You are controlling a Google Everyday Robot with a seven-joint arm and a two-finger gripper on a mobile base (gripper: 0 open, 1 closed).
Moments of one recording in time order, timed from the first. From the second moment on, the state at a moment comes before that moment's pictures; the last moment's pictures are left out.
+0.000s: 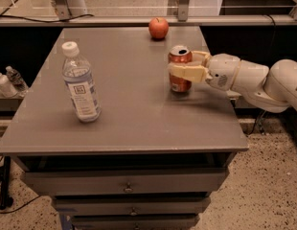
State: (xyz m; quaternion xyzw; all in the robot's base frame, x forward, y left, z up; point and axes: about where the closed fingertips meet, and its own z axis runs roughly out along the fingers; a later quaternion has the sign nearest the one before) arm 0.625 -0.099 0.910 -0.35 0.60 0.39 0.60
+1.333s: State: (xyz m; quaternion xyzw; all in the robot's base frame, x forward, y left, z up) arm 0.615 -0.105 0.899 -0.34 0.58 0.42 0.61
